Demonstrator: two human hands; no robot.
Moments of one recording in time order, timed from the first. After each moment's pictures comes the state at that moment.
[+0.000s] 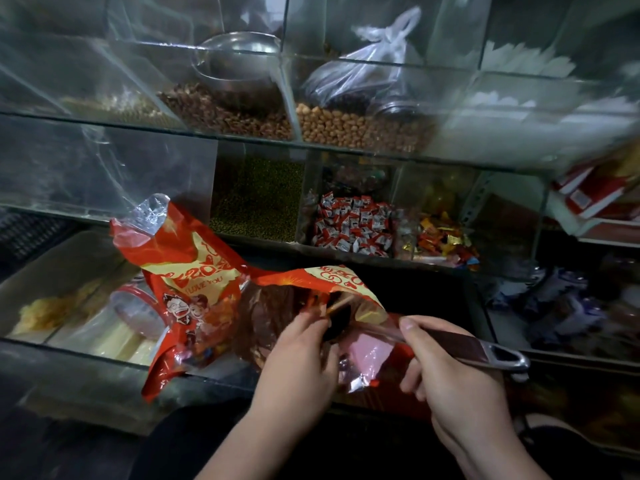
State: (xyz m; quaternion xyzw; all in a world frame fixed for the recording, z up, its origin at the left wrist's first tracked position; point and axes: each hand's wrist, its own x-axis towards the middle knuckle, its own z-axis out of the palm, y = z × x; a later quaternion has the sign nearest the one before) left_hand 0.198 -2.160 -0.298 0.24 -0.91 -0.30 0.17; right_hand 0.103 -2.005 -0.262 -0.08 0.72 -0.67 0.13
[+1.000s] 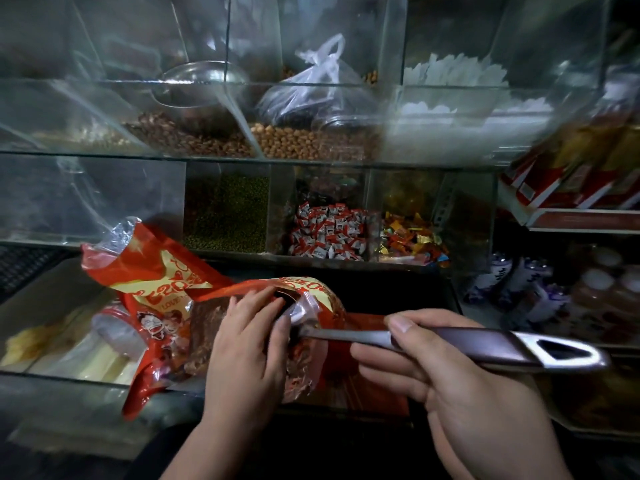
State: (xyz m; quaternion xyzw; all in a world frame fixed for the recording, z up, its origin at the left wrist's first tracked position) left_hand 0.207 -2.163 -0.272 0.22 -0.89 -0.23 0.33; right_hand 0.135 -1.966 -0.172 -0.08 0.56 -0.79 0.25
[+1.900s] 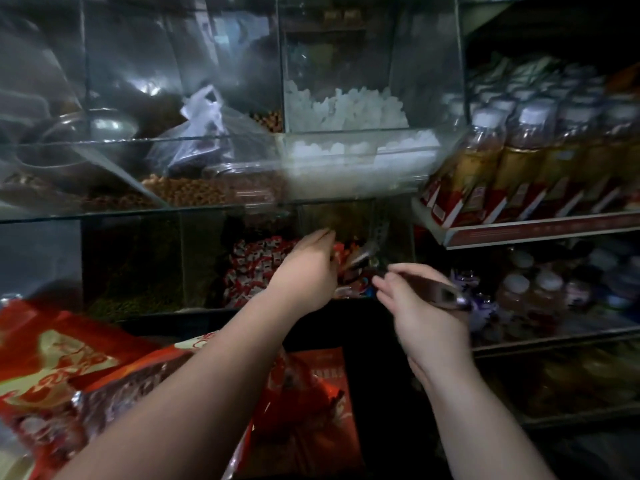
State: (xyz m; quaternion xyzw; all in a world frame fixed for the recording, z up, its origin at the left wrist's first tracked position) left_hand -0.038 -2.137 -0.215 0.04 -0.97 -0.19 0.15; right_hand -0.022 -1.957 -0.215 -0.02 0.64 -0.77 -0.01
